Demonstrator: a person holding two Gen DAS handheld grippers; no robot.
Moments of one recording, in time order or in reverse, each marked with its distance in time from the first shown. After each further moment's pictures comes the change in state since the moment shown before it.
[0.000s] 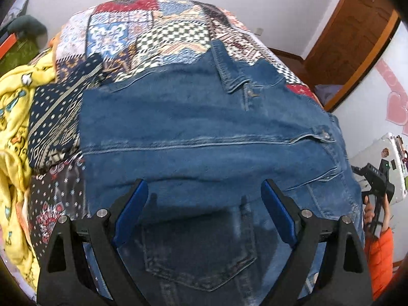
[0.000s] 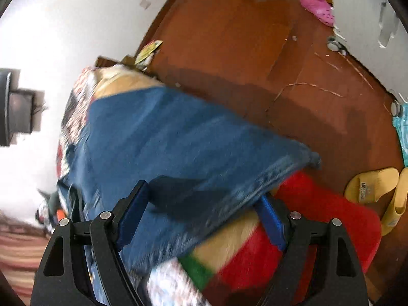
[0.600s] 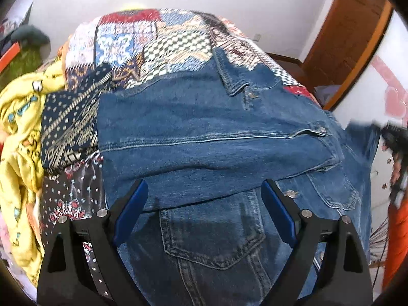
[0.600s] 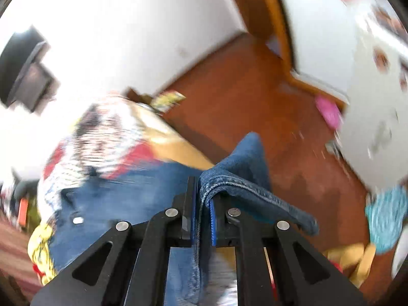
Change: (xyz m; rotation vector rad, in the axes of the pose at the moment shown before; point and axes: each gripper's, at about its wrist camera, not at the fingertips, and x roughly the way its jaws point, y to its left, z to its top) left arm -0.034 0.000 -0.016 0.060 -0.068 0.010; right arm -0.086 0.143 -0.007 -0.379 -0.368 -0.094
